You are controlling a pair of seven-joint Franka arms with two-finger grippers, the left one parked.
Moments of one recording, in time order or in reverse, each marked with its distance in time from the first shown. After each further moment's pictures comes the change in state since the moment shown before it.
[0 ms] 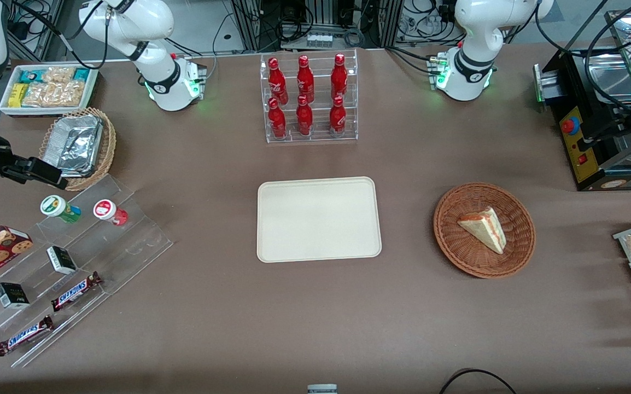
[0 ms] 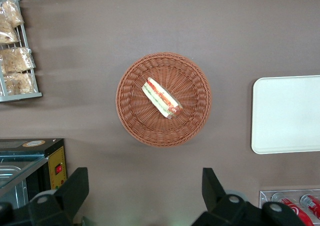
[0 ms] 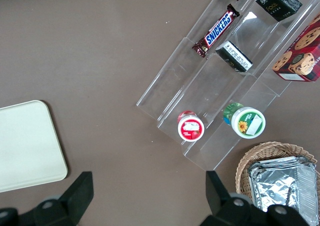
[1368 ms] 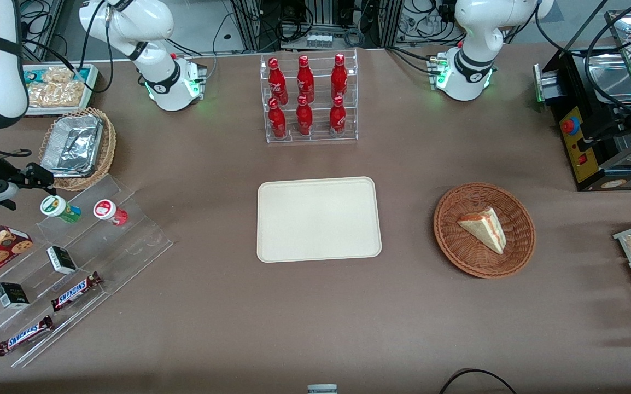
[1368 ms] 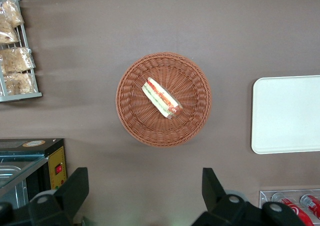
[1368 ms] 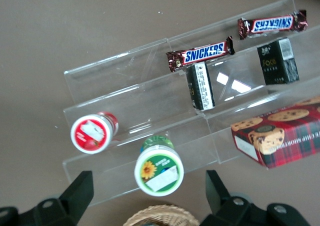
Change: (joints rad) arm -0.049 -0.064 -0.183 -0.461 -0.052 0.529 -0.878
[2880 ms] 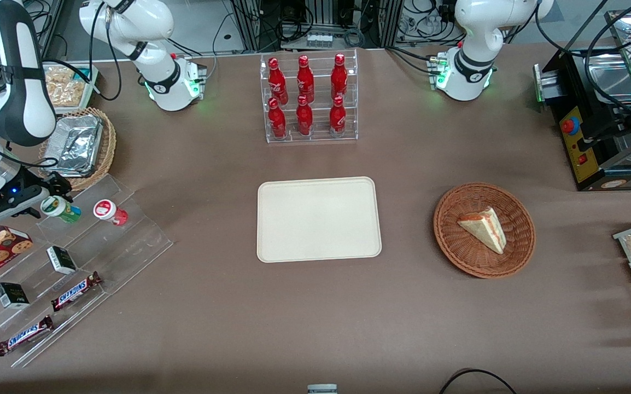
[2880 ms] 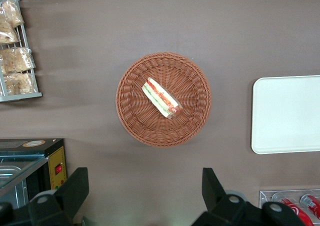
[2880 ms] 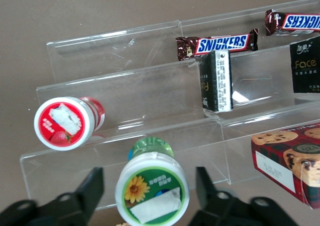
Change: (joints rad) arm 0.000 0.058 -0.020 -0.118 0.010 0.181 -0.129
